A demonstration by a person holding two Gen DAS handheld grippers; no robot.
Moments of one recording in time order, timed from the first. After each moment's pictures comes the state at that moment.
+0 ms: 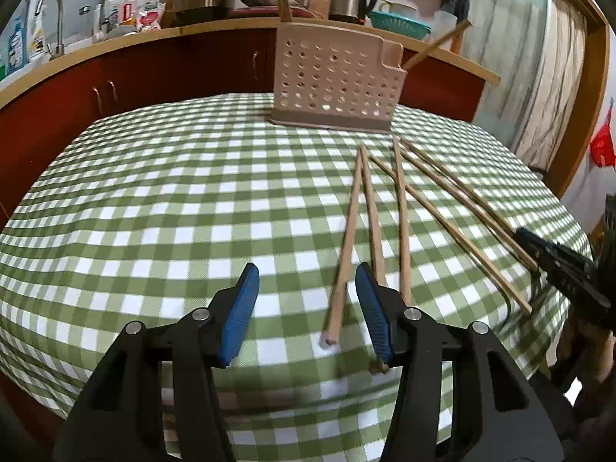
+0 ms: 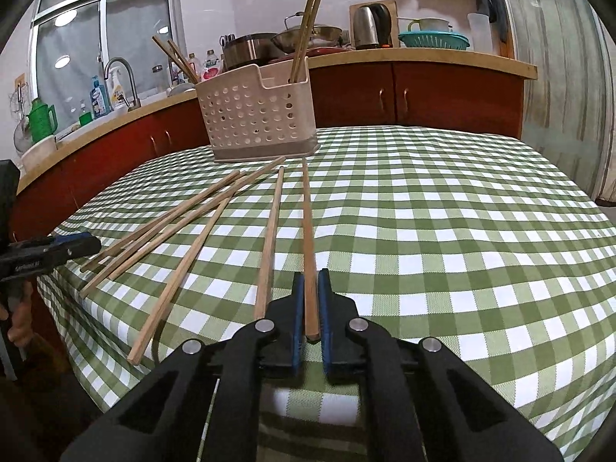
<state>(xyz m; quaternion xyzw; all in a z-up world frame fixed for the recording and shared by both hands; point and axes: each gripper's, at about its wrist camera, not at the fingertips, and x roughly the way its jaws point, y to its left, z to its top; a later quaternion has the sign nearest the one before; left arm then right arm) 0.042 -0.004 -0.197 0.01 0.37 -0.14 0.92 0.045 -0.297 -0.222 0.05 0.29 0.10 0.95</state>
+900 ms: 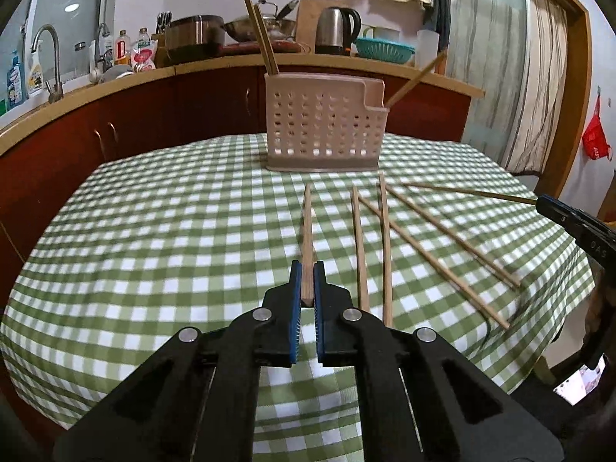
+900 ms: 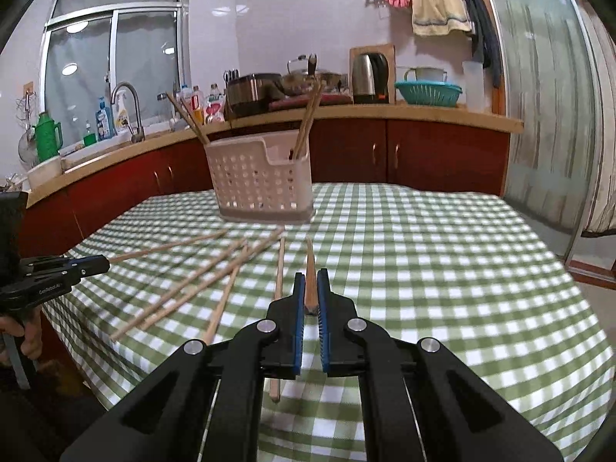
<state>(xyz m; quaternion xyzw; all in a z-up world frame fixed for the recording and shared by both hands) 0.033 -0.004 -0.154 0.03 0.31 -0.15 0.94 0.025 -0.305 -0.146 0.03 0.22 0.09 0.97</state>
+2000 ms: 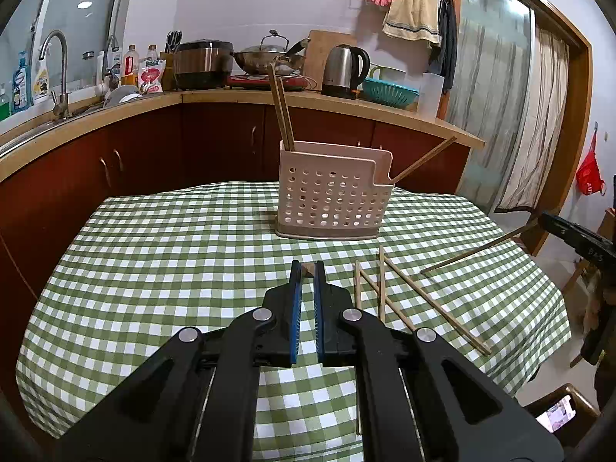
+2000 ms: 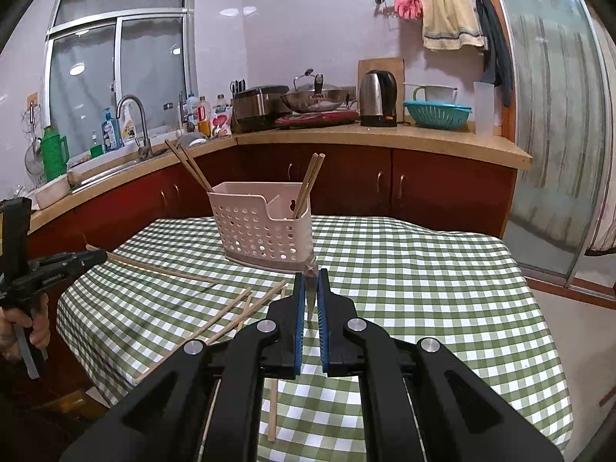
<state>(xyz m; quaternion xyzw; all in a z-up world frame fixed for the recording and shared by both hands) 0.058 0.020 -0.081 -0.01 0.28 -0.16 0.95 0.056 -0.321 -0.074 0.02 0.23 0.11 0.97</state>
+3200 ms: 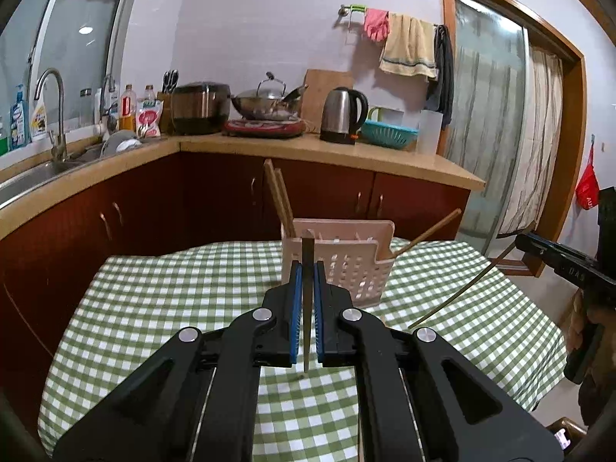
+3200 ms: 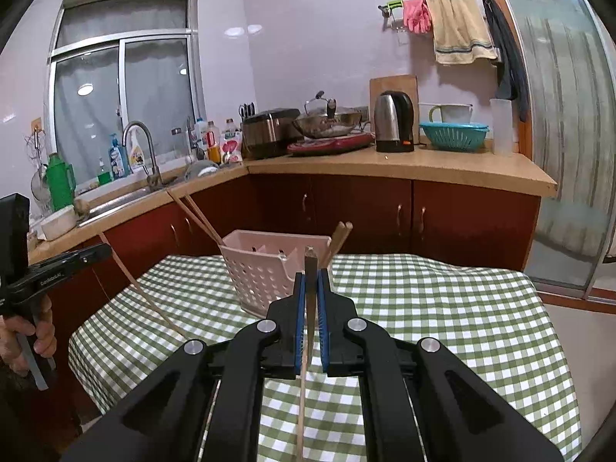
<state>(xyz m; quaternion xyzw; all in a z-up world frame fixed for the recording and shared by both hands) 0.092 0.016 -0.013 0.00 0.21 -0.16 0.97 0.095 -0.306 -0.029 0.05 0.19 0.14 0.97</state>
